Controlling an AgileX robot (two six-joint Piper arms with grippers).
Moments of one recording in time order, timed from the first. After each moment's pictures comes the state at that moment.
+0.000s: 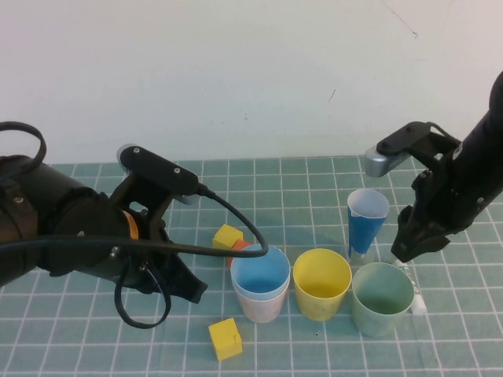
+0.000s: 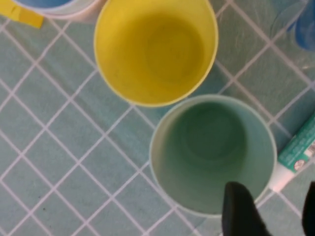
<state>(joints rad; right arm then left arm) 0.30 1.79 -1.33 0.29 1.04 -0.57 -0.51 1.39 -0.97 0.08 0.70 -0.06</state>
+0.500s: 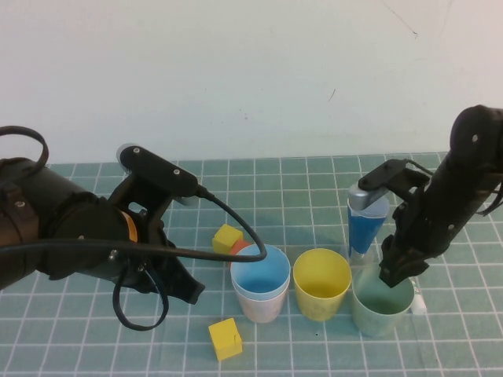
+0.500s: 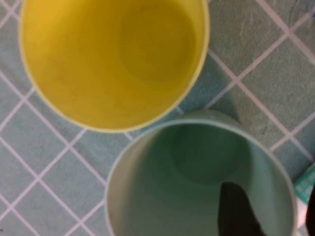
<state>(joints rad) 0.30 1.97 -1.33 0.29 0.94 -0.63 -0.51 1.39 -0.96 0.11 0.68 -0.06</state>
